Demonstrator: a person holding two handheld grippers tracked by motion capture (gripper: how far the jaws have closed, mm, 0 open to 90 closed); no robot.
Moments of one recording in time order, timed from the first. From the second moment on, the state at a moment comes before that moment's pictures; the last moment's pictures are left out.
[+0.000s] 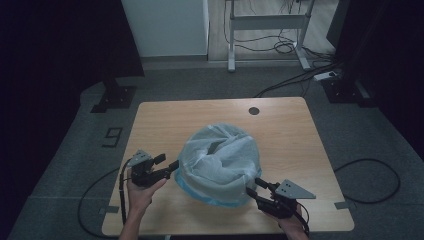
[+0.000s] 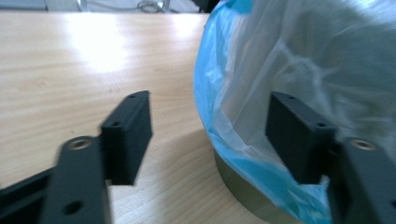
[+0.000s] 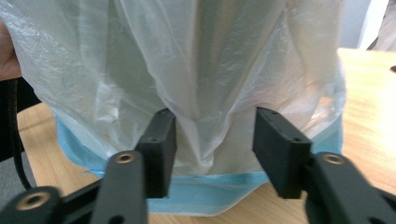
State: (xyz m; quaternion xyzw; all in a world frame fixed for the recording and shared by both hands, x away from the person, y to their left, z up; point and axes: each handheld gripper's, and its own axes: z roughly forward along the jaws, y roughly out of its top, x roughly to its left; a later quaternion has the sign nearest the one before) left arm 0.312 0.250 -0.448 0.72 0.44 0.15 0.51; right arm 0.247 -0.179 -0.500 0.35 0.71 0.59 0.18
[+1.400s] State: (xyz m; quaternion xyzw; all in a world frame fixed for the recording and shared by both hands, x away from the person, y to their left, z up) left arm 0.350 0.207 -0.371 0.80 0.22 0.07 0.55; right arm 0.232 -0.231 -0.500 0.35 0.68 0.62 0.18
